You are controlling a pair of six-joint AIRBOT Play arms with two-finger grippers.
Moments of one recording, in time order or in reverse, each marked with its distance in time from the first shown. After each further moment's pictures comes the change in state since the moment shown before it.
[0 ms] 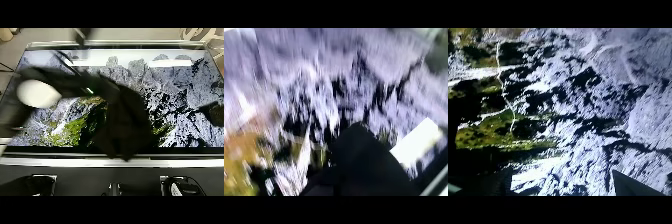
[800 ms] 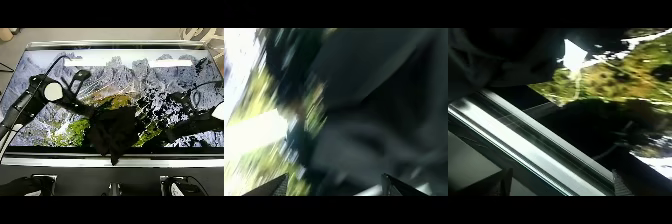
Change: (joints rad) left arm 0.257 -0.015 -0.232 0.043 -0.455 0.026; right arm 0.000 -0.122 -0.603 0.303 -0.075 -0.016
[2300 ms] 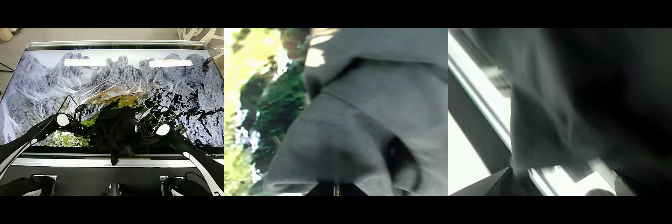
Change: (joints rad) left arm 0.059 -0.002 -0.584 -0.512 0.558 0.066; right arm 0.483 -0.302 -0.365 0.505 -0.540 -0.085
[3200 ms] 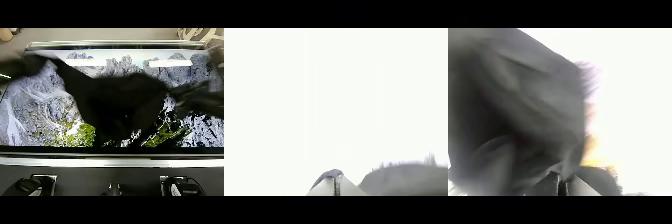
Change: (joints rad) left arm 0.156 0.459 0.667 0.314 0.027 -0.008; right arm -0.448 0.540 0.688 -0.281 0.138 -0.123
